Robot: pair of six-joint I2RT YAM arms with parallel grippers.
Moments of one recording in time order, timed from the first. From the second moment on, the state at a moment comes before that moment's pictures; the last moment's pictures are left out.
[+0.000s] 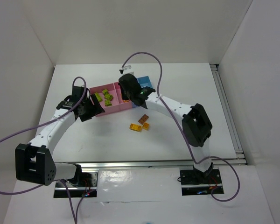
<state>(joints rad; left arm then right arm) -0.14 1.29 0.98 -0.63 0.01 -0.61 0.82 1.94 1.64 -0.28 0.33 0.33</state>
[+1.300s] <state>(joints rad) -0.15 1.31 0.99 -0.64 0.03 -0.55 0.82 1.83 1.06 -0.23 0.40 0.50</state>
